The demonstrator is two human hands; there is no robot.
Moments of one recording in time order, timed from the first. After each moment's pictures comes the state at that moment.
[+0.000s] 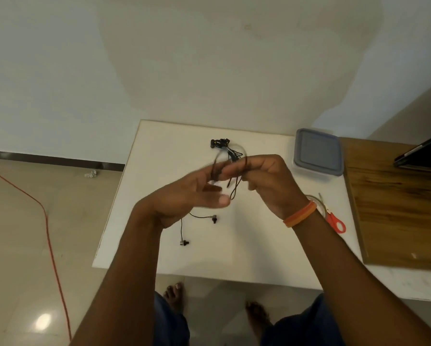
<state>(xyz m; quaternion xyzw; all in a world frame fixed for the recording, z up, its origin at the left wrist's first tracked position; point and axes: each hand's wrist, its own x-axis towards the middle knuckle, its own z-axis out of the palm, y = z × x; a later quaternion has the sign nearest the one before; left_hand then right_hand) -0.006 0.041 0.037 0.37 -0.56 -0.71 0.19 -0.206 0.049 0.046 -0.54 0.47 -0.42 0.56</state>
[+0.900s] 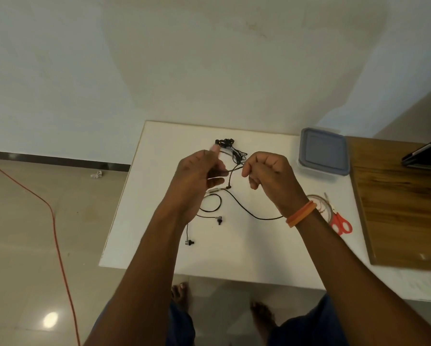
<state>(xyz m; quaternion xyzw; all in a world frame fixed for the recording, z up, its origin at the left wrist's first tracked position) -0.034 0.038 0.045 0.49 -0.35 -0.68 0.43 -0.206 0.045 0.035 -0.55 0.57 -0.40 0.45</state>
